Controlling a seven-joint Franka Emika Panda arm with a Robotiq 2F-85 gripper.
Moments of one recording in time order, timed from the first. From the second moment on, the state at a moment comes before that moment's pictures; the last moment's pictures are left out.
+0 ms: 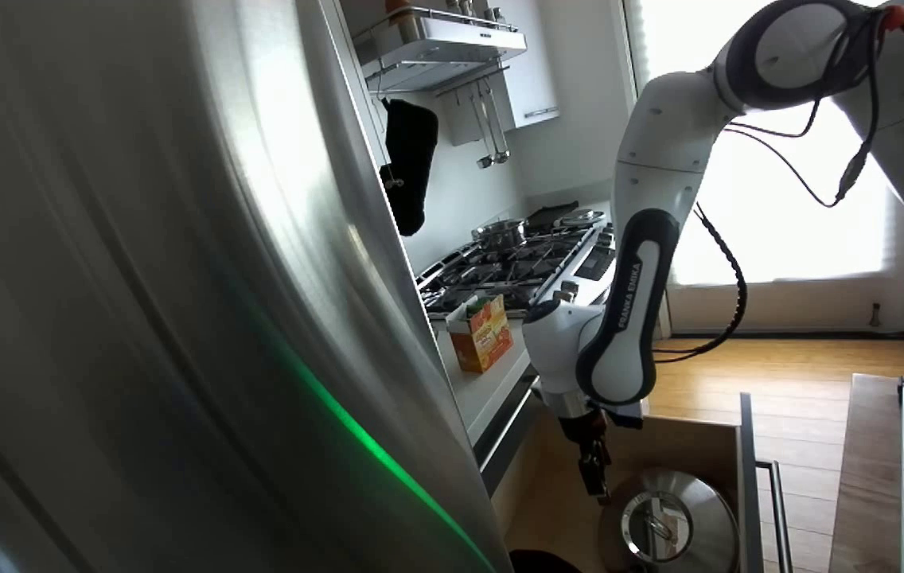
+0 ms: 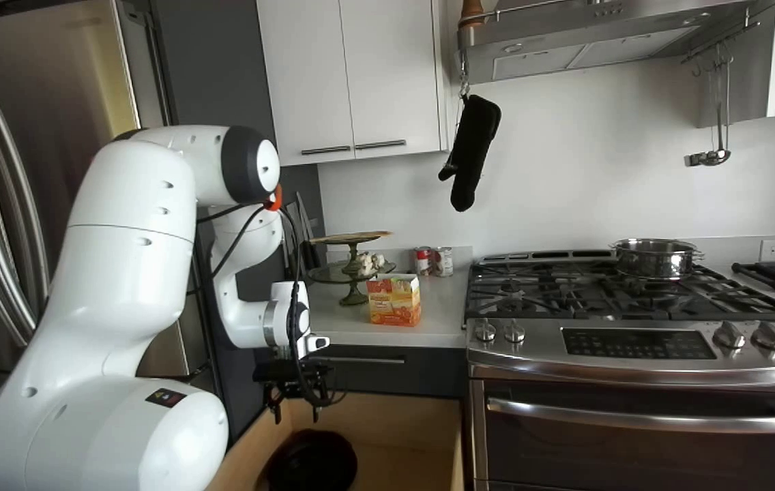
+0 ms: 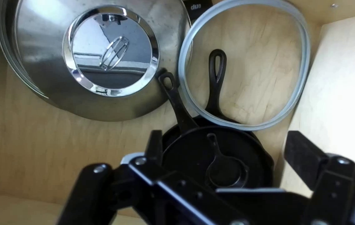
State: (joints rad) arm 0.22 0.40 0.19 -2.33 -0.12 2.63 0.03
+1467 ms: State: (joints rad) arm 0.50 0.82 0.01 -2.03 -0.31 2.84 0.09
